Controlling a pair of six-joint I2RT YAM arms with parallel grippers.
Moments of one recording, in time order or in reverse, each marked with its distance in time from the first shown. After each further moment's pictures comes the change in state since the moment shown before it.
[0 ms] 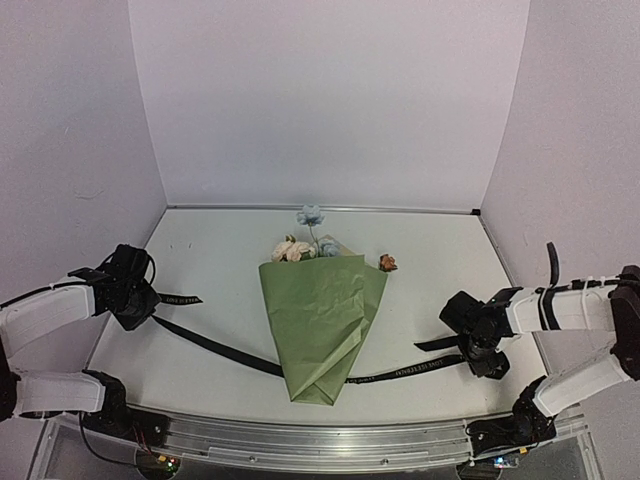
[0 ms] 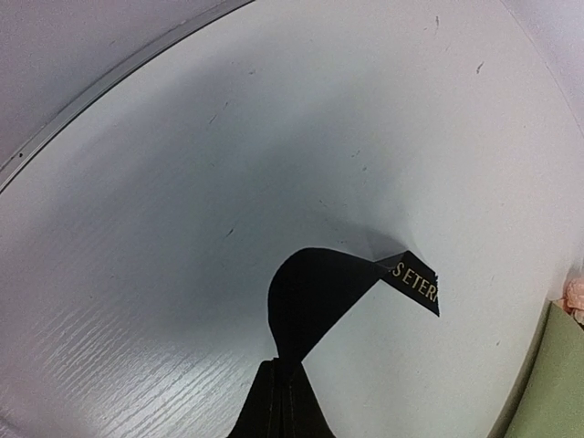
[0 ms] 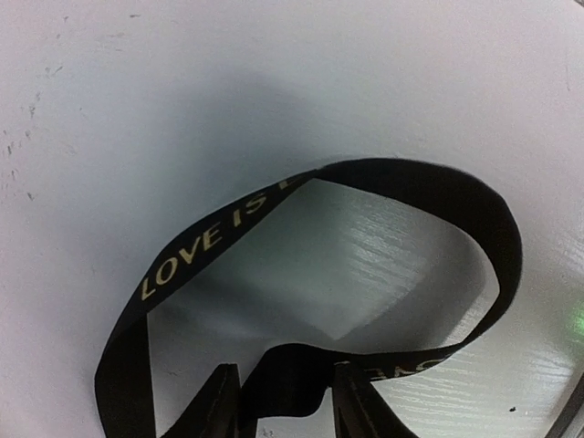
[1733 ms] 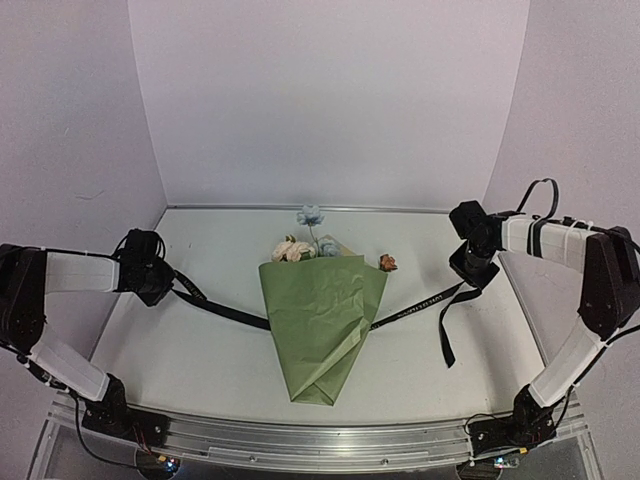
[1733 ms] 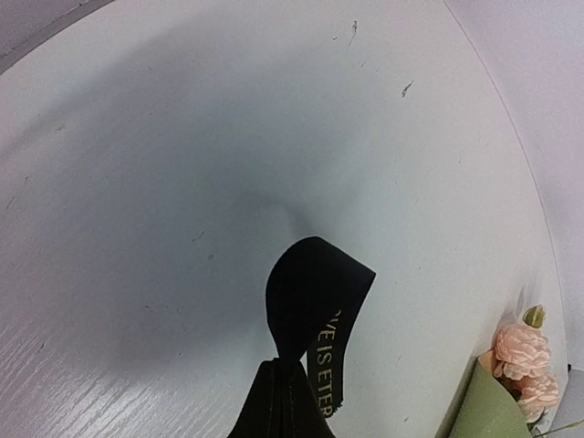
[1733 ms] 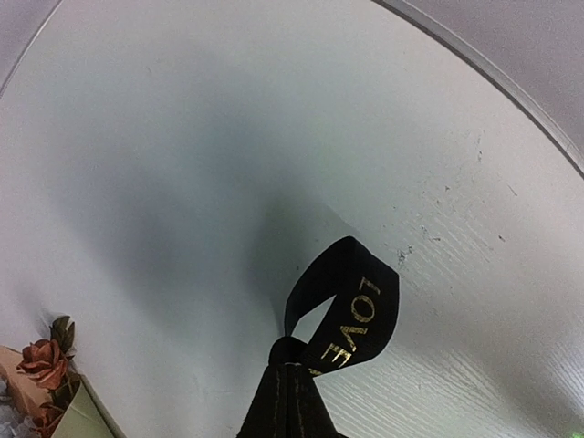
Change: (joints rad) left arm 0.098 0.383 0.100 0.444 0.178 0.031; right arm -0.327 0.284 0.591 0.024 -0.046 -0.743
